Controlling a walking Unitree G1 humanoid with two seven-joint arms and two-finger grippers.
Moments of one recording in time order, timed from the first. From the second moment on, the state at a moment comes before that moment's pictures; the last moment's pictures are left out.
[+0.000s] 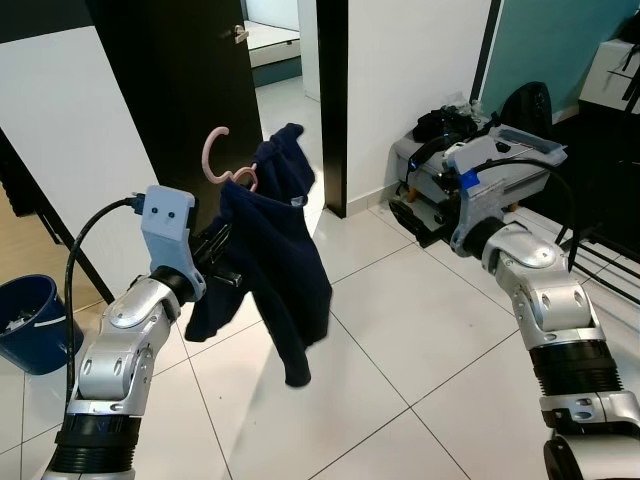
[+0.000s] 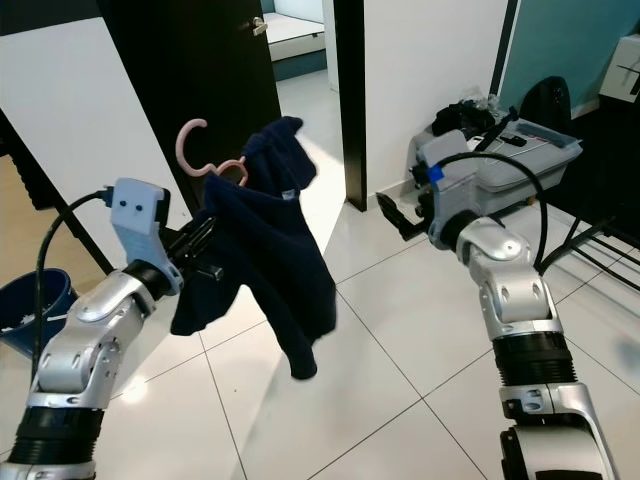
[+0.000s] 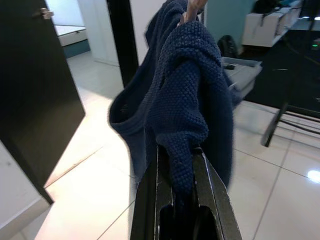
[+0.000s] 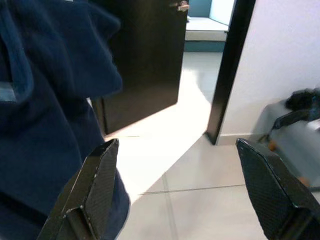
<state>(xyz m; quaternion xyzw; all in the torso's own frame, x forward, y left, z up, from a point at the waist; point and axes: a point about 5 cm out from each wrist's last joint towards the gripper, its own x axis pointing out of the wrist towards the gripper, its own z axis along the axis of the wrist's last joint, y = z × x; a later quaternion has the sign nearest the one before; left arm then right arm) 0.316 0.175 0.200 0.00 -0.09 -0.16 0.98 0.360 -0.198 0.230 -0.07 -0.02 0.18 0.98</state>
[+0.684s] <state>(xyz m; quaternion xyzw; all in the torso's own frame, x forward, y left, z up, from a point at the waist) 0.306 0.143 0.206 0.05 -0.11 -0.24 0.96 0.334 -0.136 0.221 0.12 -0.03 0.38 0.92</state>
